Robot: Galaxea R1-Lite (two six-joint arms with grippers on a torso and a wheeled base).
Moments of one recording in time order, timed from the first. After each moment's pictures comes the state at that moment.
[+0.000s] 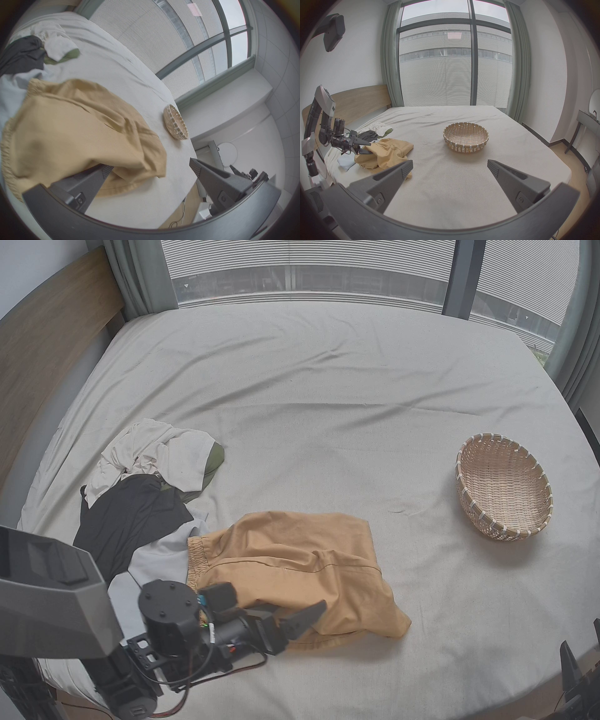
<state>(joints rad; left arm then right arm) -0.69 2.03 -0.25 -1.54 -0.10 -0.64 0.00 0.02 -0.02 0.00 0.00 0.00</state>
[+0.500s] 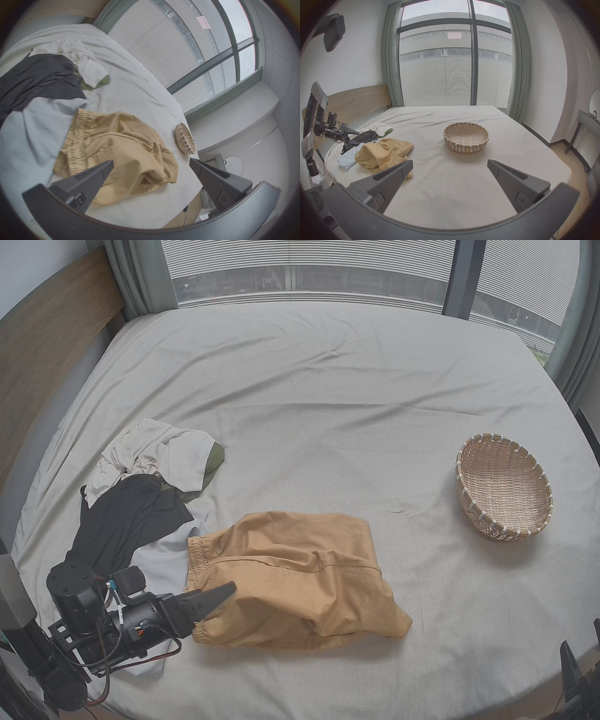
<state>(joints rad) -0.39 1.81 -0.04 -1.53 -0.28 -0.64 0.00 0.02 -0.02 0.00 0.00 0.00</state>
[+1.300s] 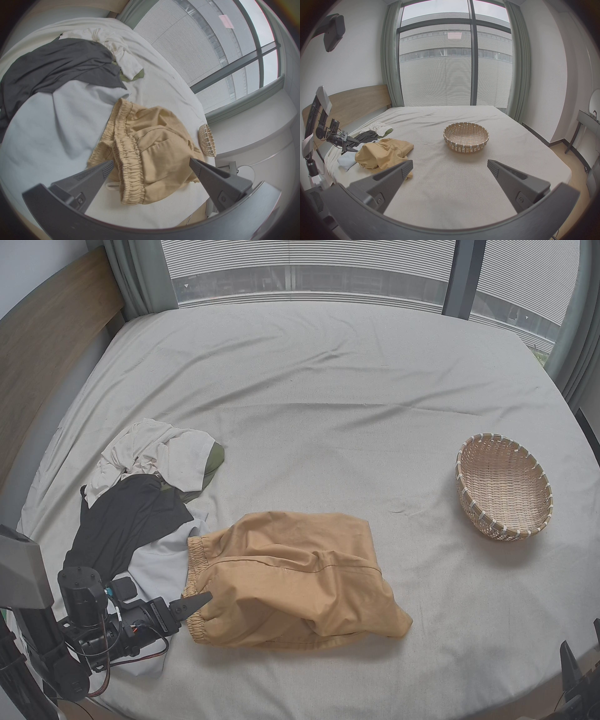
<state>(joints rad) -0.25 1.99 -0.02 -1.54 -0.30 -0.64 0.00 0.02 -0.02 0.00 0.00 0.00</state>
